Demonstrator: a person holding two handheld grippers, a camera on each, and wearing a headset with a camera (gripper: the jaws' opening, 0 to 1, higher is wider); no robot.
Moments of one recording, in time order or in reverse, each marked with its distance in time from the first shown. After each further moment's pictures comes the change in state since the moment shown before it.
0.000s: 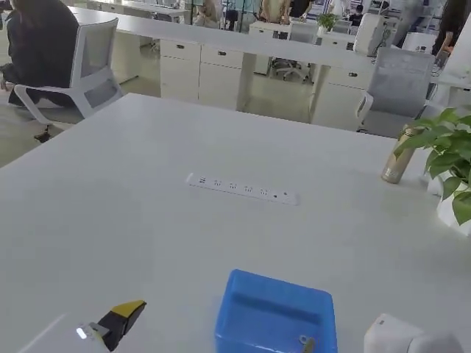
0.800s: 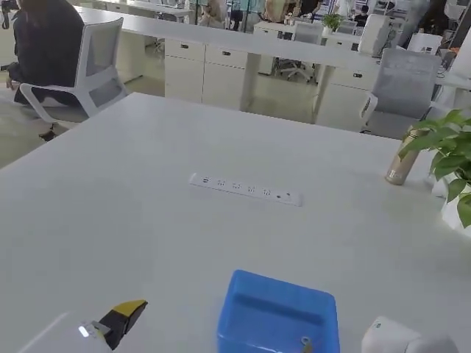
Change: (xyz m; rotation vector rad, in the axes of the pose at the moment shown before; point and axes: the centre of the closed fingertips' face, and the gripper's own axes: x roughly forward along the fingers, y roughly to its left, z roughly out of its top) left arm 0.000 0.002 -0.001 0.001 0.003 0.009; right arm 0.003 0.002 -0.004 -0.026 0.017 0.033
